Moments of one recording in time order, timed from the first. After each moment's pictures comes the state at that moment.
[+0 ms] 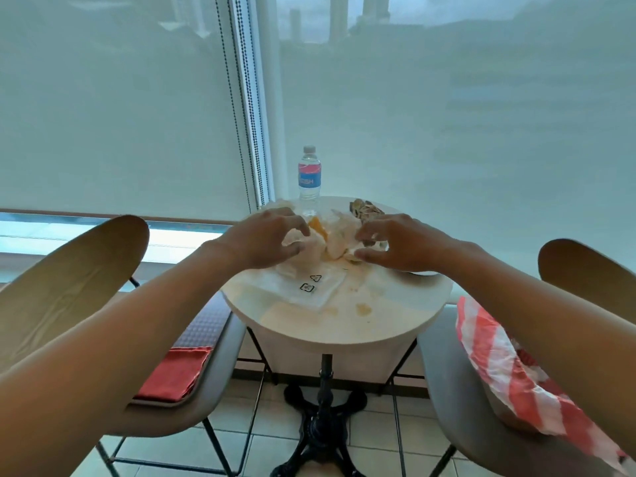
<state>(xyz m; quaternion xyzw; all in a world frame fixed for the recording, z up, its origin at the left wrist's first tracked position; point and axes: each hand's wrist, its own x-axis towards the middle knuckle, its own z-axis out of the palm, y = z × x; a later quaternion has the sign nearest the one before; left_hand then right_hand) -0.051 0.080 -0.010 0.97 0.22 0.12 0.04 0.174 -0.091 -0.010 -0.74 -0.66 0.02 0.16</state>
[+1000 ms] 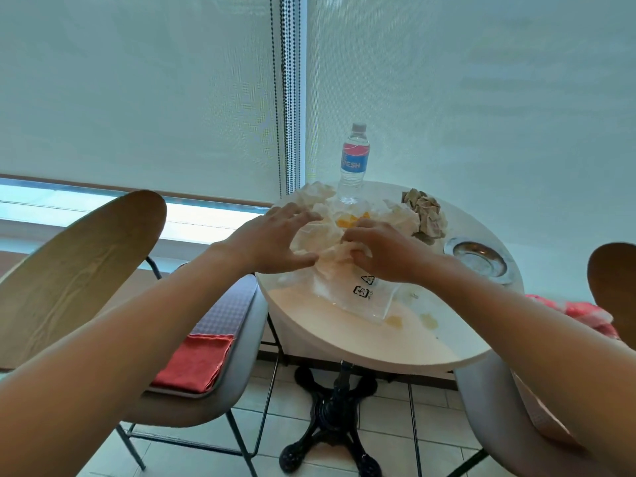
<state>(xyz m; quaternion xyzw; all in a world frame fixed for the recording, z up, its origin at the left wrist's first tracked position) -0.092 0.168 -0.062 0.97 0.22 0.10 0.05 0.114 0.020 -0.066 -0.68 -0.71 0.02 0.18</state>
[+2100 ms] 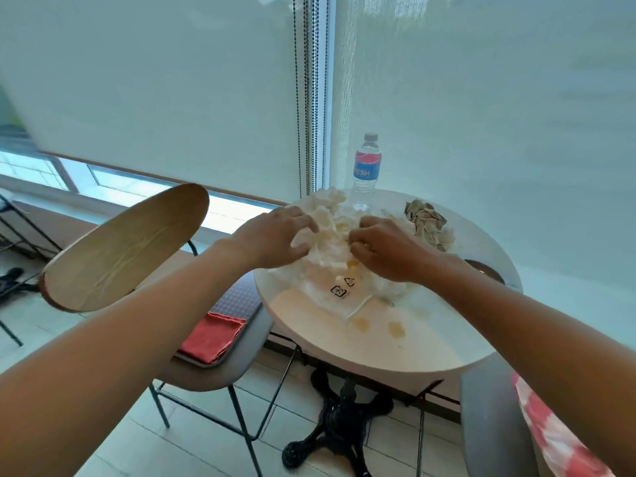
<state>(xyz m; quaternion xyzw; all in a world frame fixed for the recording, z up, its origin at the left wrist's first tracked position) -0.075 0.109 -0.041 0.94 0.33 0.10 0.01 0.141 0.003 -0.046 -0.58 -0.78 0.04 0.24</state>
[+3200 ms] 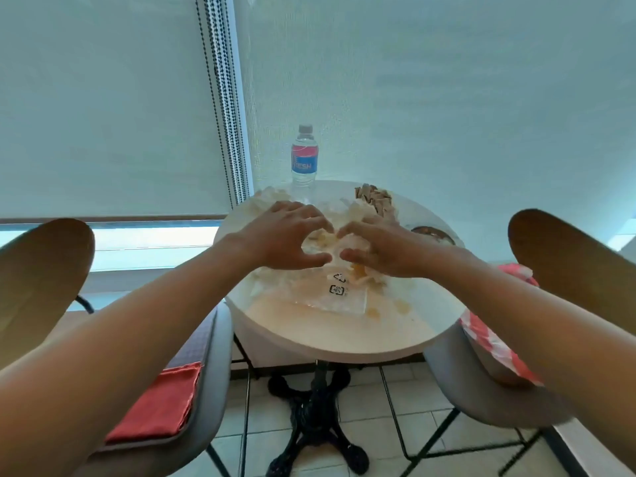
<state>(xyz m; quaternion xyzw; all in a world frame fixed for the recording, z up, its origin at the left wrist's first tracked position) -0.026 0.164 -0.054 0.99 0.00 0.13 -0.03 0.114 -0.029 -0.037 -0.81 -0.57 0.07 0.09</state>
